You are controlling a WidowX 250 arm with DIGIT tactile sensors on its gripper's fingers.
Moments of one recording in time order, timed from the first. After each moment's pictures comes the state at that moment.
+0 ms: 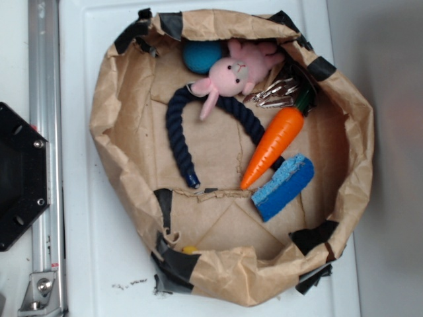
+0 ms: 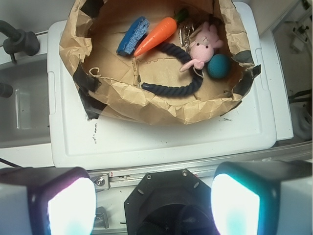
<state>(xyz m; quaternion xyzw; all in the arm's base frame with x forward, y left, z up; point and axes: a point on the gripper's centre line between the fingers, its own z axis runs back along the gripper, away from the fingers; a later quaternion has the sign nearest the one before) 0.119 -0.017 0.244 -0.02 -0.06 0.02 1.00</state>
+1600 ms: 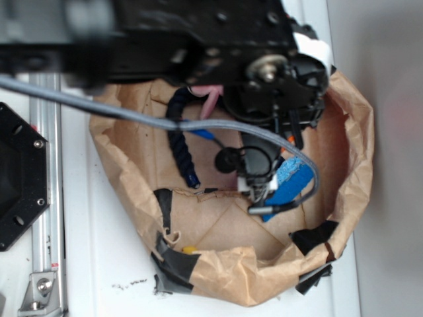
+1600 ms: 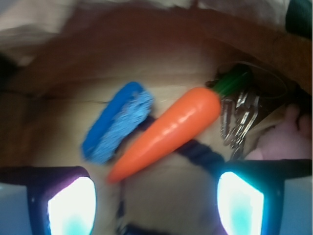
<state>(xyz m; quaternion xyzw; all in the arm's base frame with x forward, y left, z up) 0.294 -0.002 0.089 -0.06 -0.07 -0.03 1.00</state>
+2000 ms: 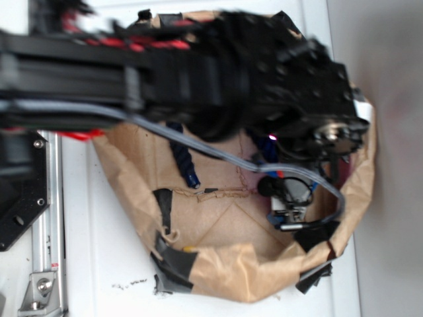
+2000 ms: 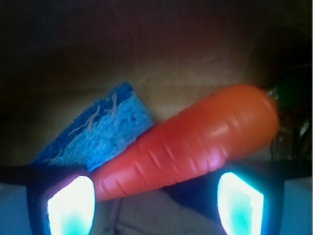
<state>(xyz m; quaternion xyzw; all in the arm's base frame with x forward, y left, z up) 0.325 -0.025 0.045 -0.05 -0.04 -0.04 1.00</state>
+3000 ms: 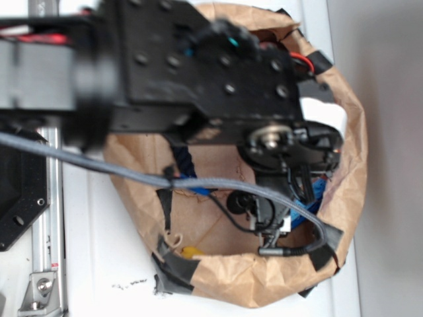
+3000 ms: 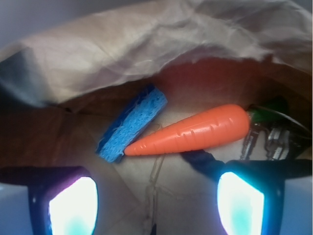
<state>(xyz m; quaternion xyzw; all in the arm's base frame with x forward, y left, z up) 0.296 -0.044 0.113 -0.08 -0.12 -0.09 0.99</state>
